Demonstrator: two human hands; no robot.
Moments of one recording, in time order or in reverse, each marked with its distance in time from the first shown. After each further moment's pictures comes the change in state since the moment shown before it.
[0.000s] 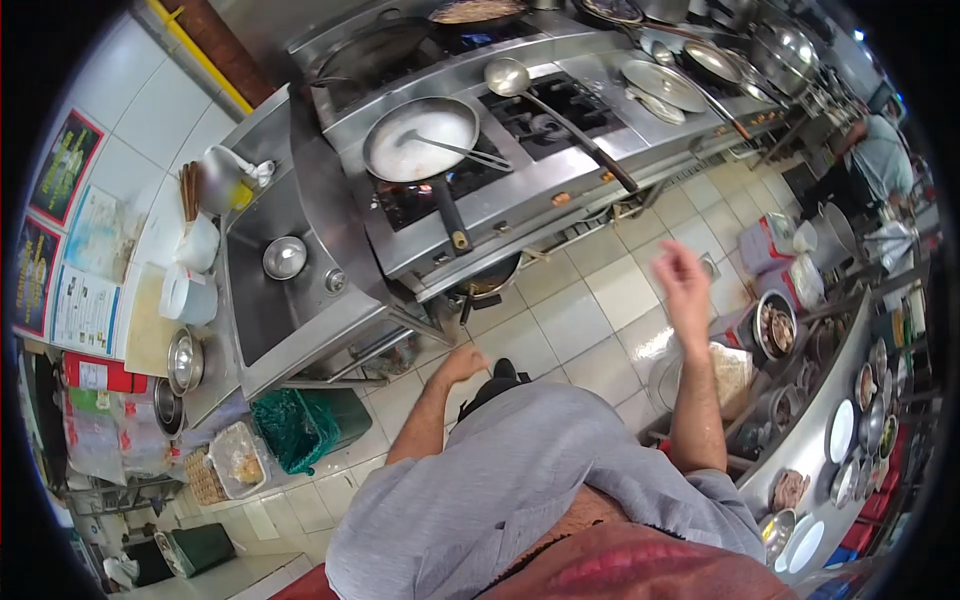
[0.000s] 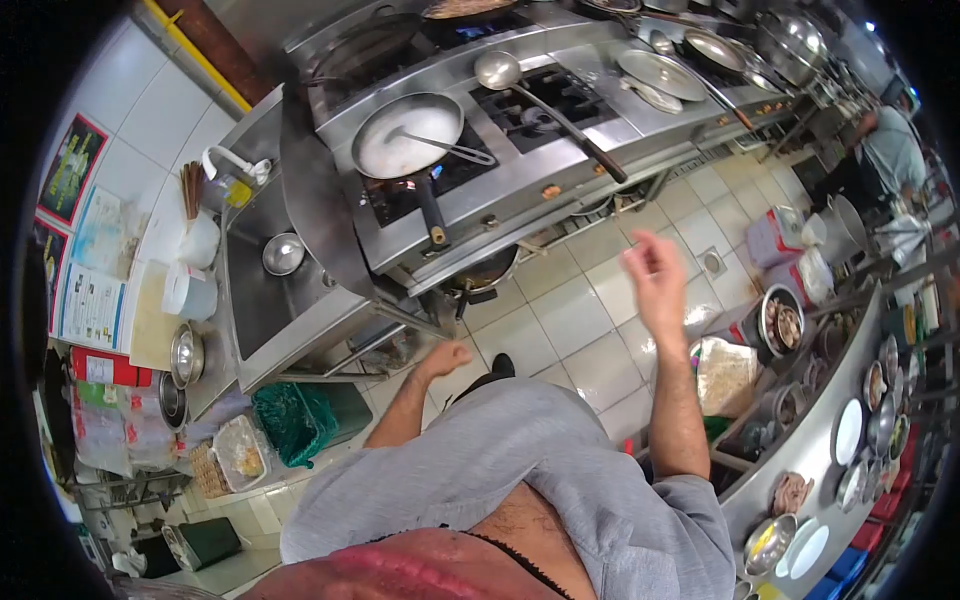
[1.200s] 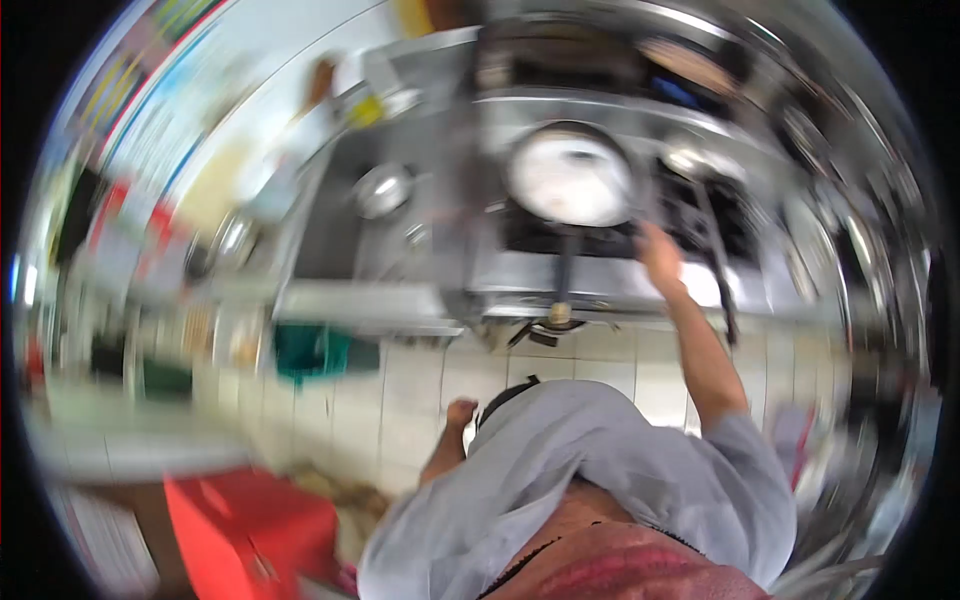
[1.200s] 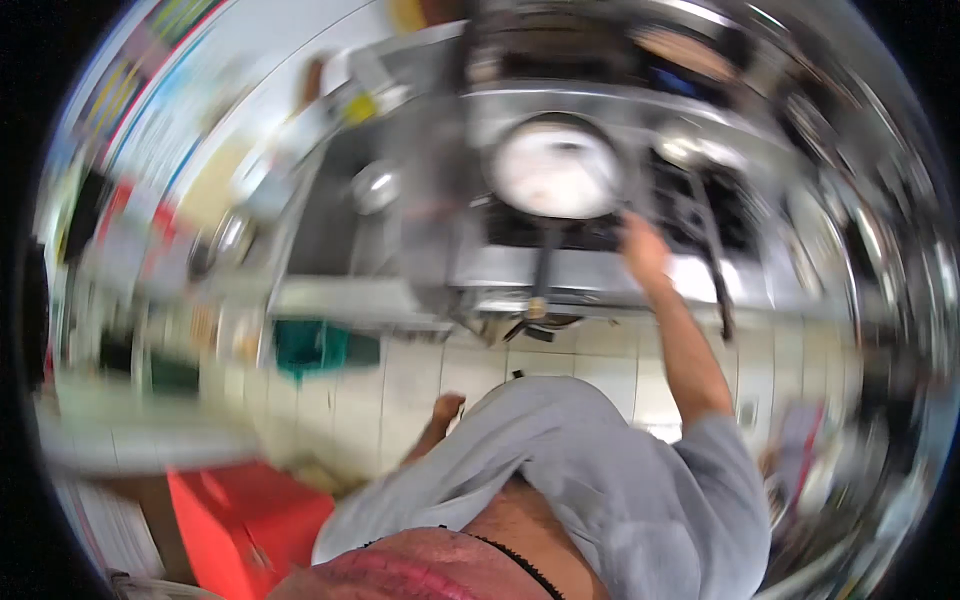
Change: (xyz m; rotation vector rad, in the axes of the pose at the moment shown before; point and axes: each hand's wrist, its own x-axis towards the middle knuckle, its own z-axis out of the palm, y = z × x) left_hand -0.017 -0.154 0.118 0.074 0.576 -0.481; right_hand 0.258 0.116 0.280 -0.495 -0.491 -0.528
